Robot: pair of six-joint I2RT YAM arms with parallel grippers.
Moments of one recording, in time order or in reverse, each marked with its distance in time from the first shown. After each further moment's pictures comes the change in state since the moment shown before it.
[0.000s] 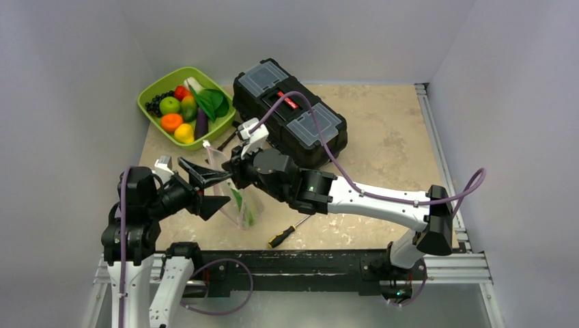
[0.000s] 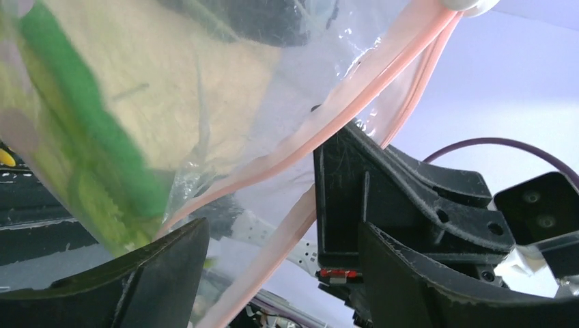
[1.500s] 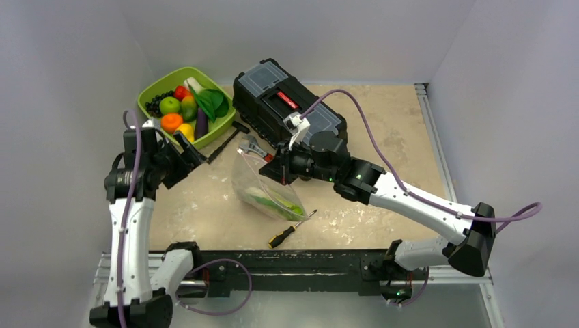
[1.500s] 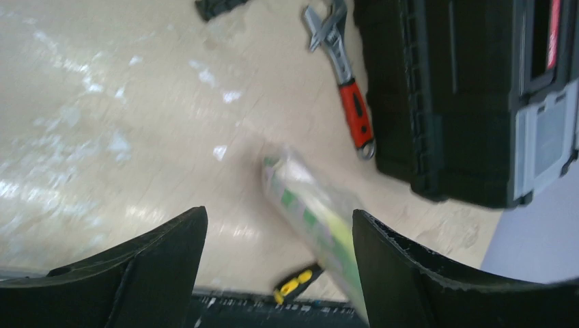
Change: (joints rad) left arm 0.050 0.334 0.200 -0.128 -0.568 0.777; right arm -0.291 -0.307 -0.308 -0.073 -0.564 0.140
